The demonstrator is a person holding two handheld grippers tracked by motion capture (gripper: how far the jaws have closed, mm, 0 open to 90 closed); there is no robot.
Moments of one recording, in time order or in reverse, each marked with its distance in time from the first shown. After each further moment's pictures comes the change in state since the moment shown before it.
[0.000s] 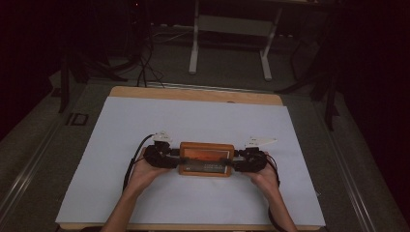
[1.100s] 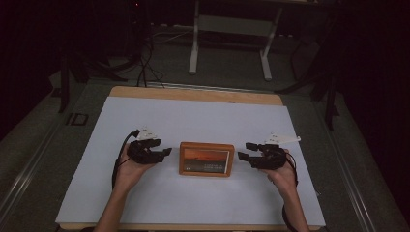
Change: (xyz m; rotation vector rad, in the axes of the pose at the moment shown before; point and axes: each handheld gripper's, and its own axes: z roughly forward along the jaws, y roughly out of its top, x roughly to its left) left arm 0.014 -0.008 -0.035 -0.034 0.347 0.011; right arm -0.013 0.004 -0.052 -0.052 -0.122 -0.006
